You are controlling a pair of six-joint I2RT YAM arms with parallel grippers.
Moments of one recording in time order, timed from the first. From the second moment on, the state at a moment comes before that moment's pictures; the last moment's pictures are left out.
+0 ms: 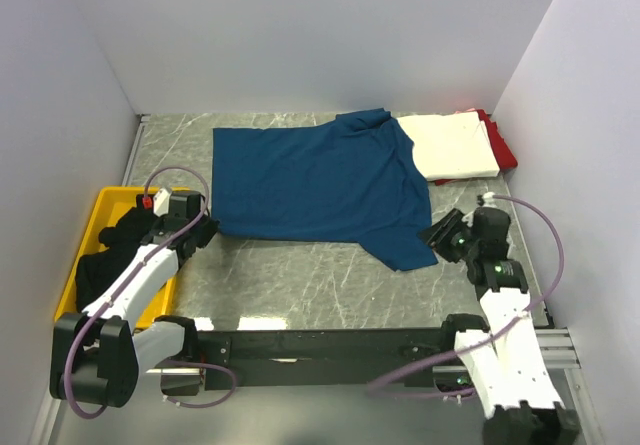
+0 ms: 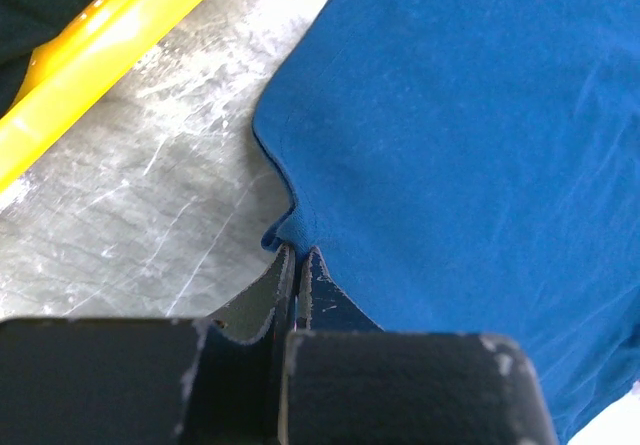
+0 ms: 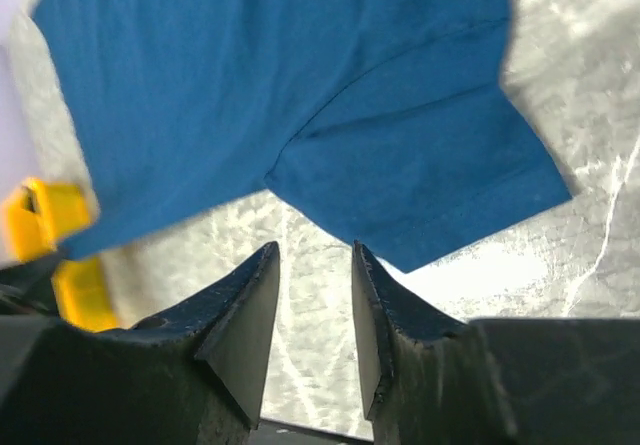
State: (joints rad) left arm -0.13 1.08 0.57 -0.30 -0.20 -1.03; right arm -0.12 0.69 0.56 -0.57 -0.33 0.66
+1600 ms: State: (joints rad) left arm -0.14 1.12 0.58 -0.29 -0.18 -1.01; right arm 0.53 1.27 0.67 -0.50 0.16 0.60
